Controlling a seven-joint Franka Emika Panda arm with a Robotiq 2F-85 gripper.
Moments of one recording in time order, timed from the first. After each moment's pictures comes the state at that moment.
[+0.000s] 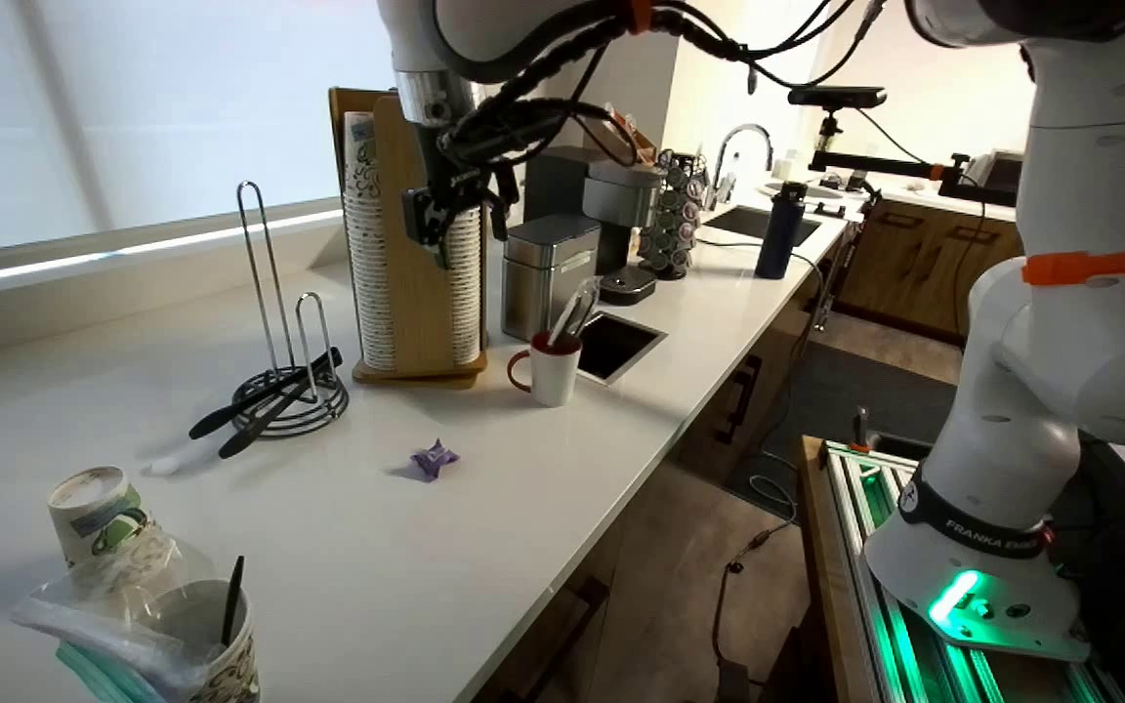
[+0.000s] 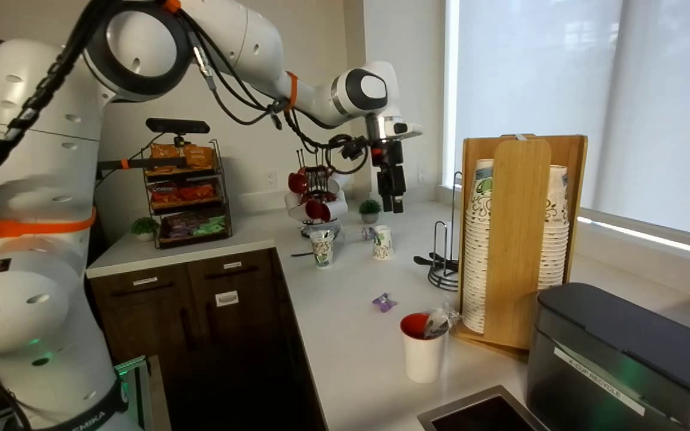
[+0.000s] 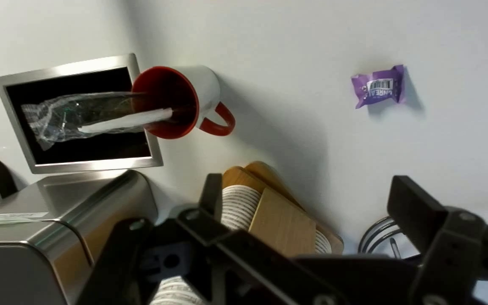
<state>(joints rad) 0.02 0.28 0.03 -1.59 -0.25 1.80 0.57</state>
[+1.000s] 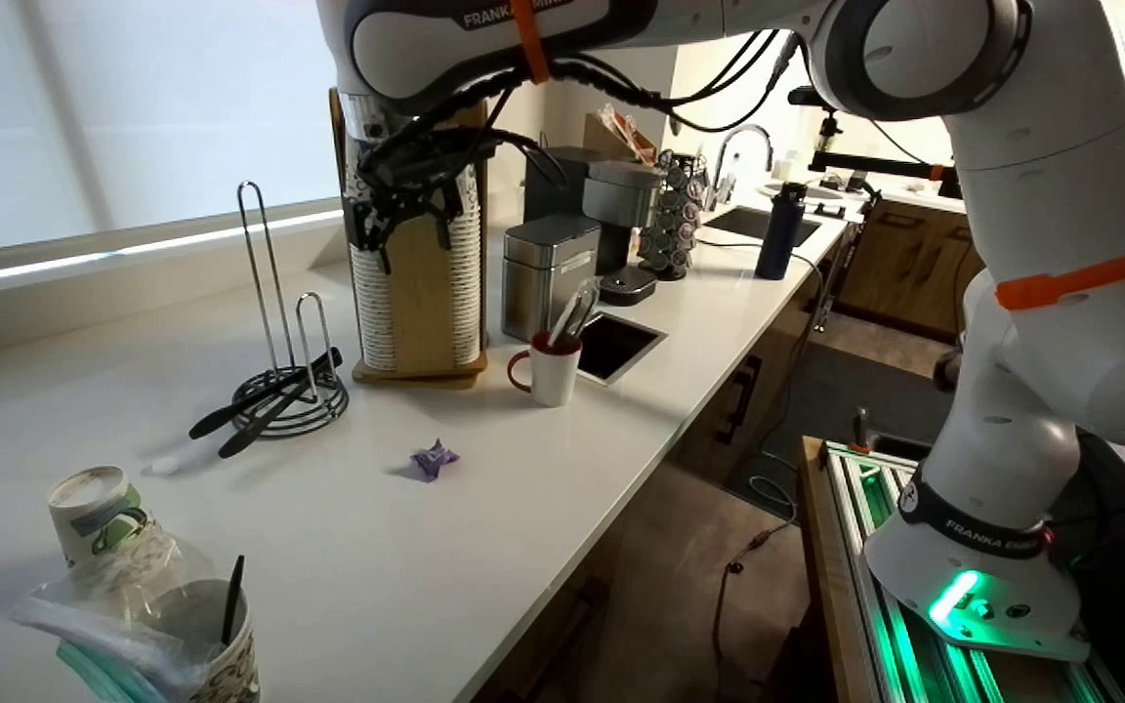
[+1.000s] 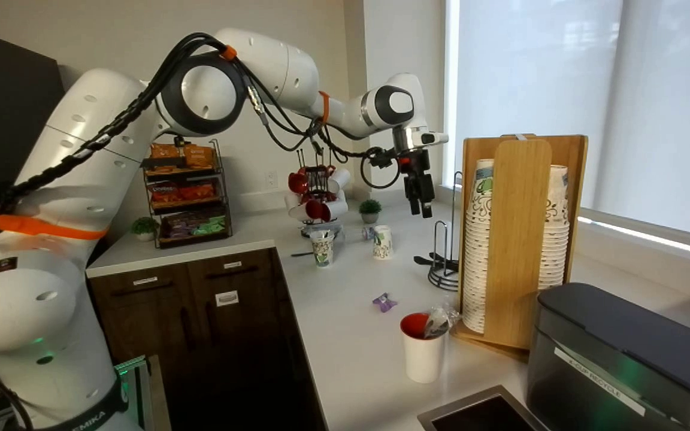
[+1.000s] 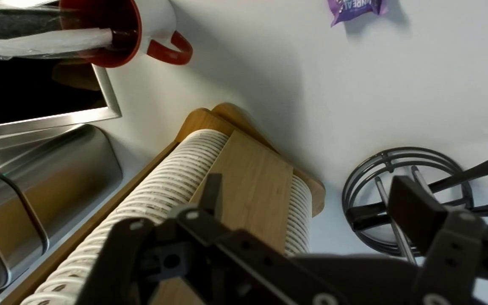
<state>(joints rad) 0.08 0.56 -0.07 -1.26 -0.20 1.81 0.55</state>
